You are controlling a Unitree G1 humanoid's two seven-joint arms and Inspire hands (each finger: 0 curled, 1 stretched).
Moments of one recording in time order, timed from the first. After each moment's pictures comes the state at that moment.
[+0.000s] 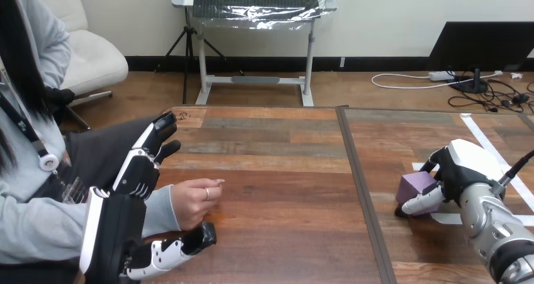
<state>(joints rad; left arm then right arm) 0.13 0.12 0.05 0.48 -0.07 -1.21 -0.16 -0.75 -0.42 0.30 1.38 -0.57 -0.08 -0.24</state>
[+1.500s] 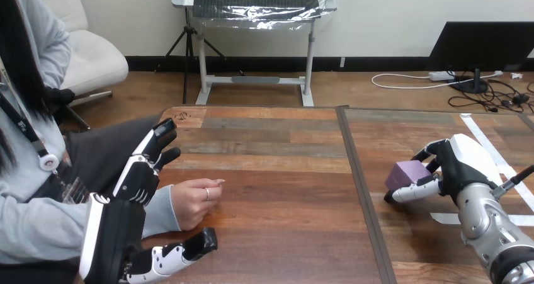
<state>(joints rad) 0.16 0.12 0.05 0.48 -0.06 -1.20 -0.16 -0.72 -0.42 0.22 1.38 -0.46 -0.21 -0.27</state>
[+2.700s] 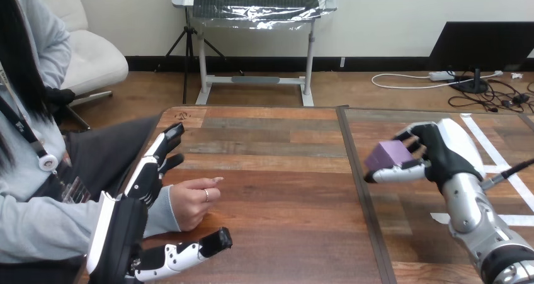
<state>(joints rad) 0.15 0.14 0.09 0.48 0.08 -1.13 -0.10 -0.72 -0.38 0.18 1.33 -0.40 -0.33 -0.27</state>
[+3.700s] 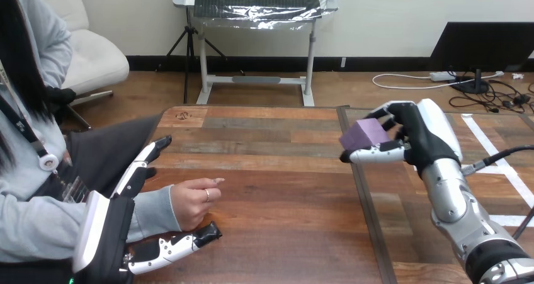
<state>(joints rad) 0.14 0.21 0.18 0.45 0.47 -0.95 0.20 -0.71 -0.34 0.16 1.23 -0.35 -0.40 -0.25</state>
